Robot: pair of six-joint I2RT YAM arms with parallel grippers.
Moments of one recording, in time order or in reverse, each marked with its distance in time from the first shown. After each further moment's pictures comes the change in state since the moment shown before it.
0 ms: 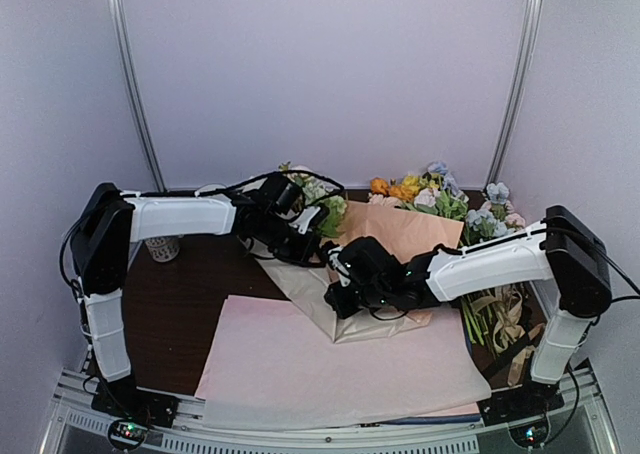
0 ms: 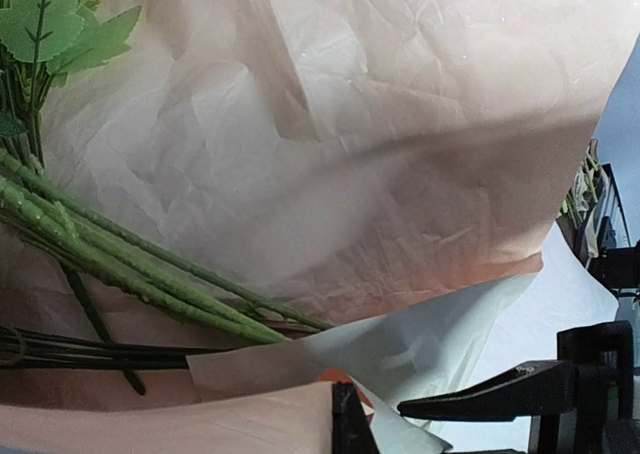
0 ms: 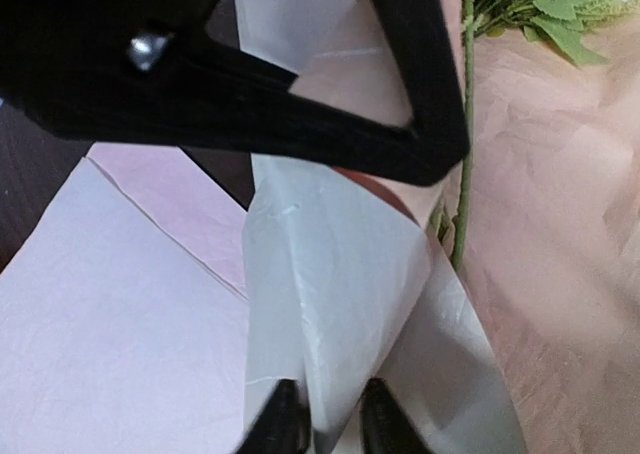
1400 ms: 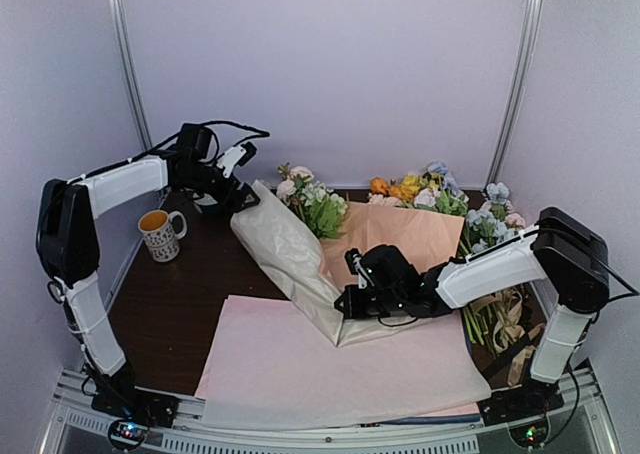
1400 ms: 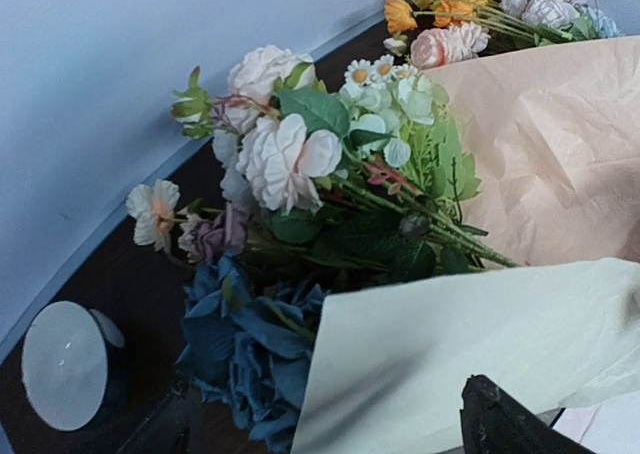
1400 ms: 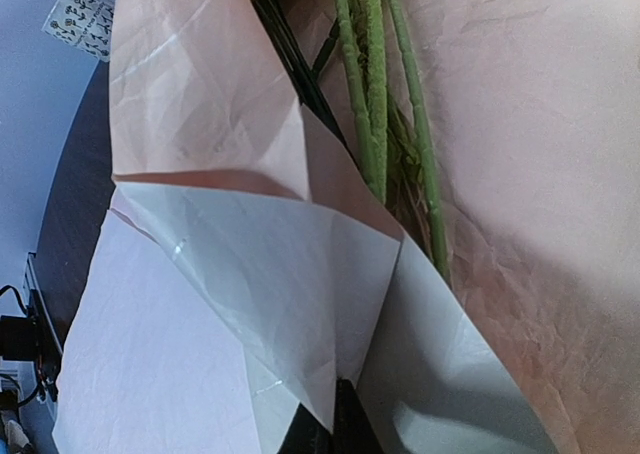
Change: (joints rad) left arm 0.445 -0.135 0.074 -0.041 -0.053 0.653; right arm -0.077 0.005 -0.182 0.239 -0.192 0.332
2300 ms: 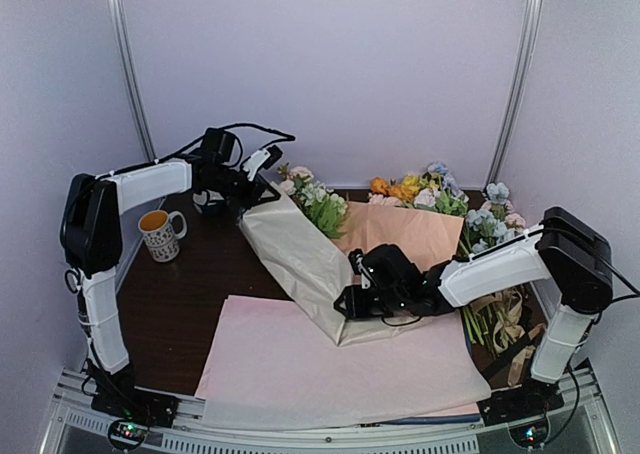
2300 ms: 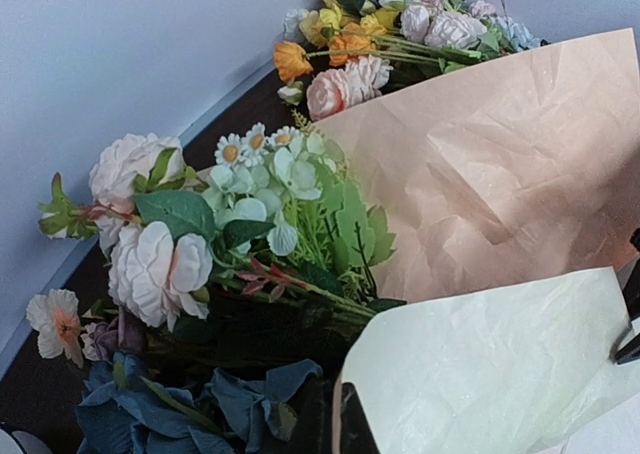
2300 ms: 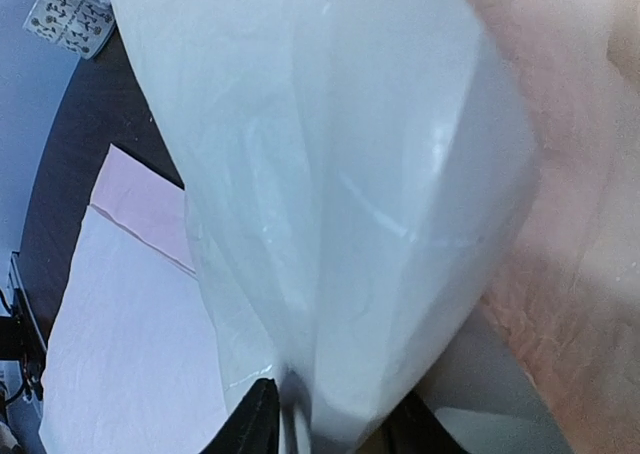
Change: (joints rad) left arm -0.060 0.180 0.118 0.082 0.234 0.030; right arm -0.010 -0.014 0.000 -0.056 0.034 -0.009
